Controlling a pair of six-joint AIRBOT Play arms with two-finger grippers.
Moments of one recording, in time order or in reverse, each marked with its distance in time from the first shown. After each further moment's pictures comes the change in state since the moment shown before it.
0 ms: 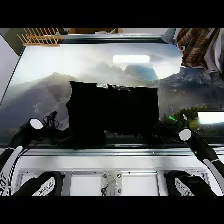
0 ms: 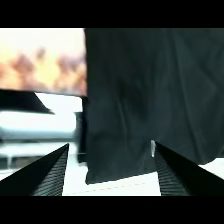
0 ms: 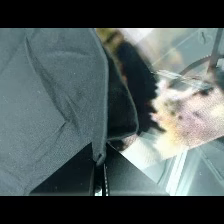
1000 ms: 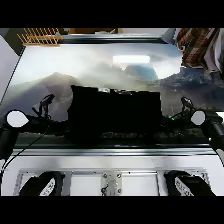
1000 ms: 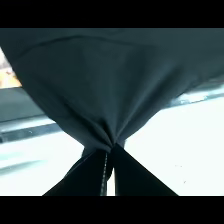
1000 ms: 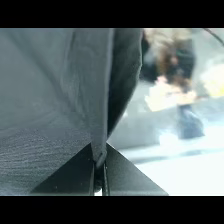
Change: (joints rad) left arm -0.138 0.294 0.281 0.029 -0.305 -0.032; right arm -0.027 0.025 0.380 -0.340 0.615 -0.104
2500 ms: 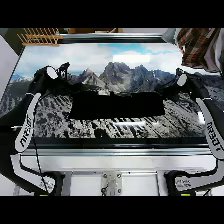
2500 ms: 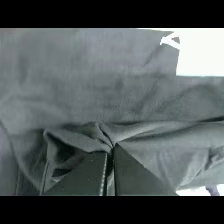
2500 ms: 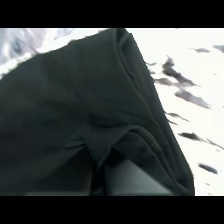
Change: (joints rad) left arm -0.048 -0.909 0.760 0.102 0.237 -0.031; right arm -0.002 -0.669 0.631 -0.043 -0.186 0.126
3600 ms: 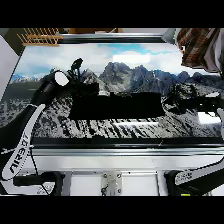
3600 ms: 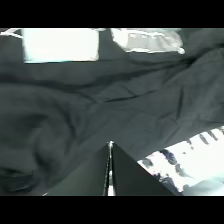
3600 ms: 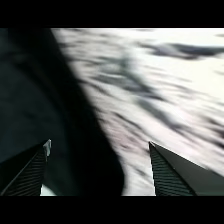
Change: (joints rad) left arm -0.207 0.222 -0.180 -0.156 0.169 -0.022; right arm -0.433 -0.155 -0.147 0.670 0.183 -0.782
